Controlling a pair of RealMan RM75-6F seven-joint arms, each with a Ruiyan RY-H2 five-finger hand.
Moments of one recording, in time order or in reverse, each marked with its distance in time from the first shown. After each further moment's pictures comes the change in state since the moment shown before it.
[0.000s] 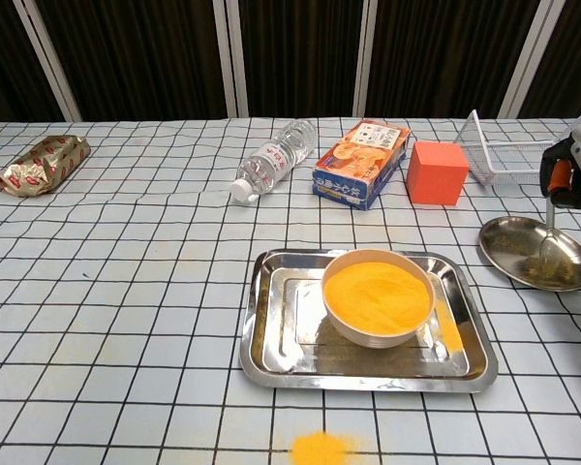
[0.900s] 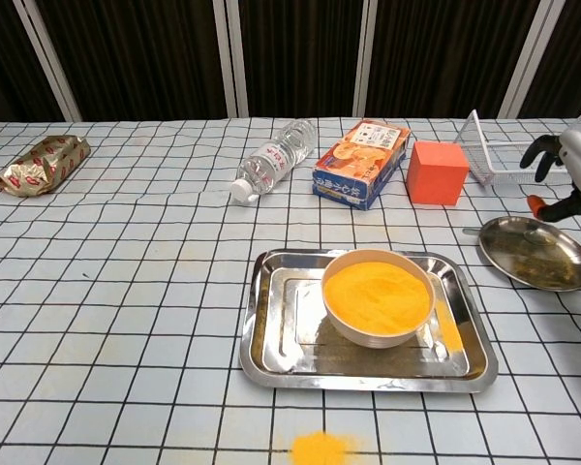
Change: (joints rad) left arm 0.001 -0.002 -0.001 0.001 -0.003 0.001 0.005; right arm 0.018 0.018 -0.005 -0.052 0.054 -0.018 -0.093
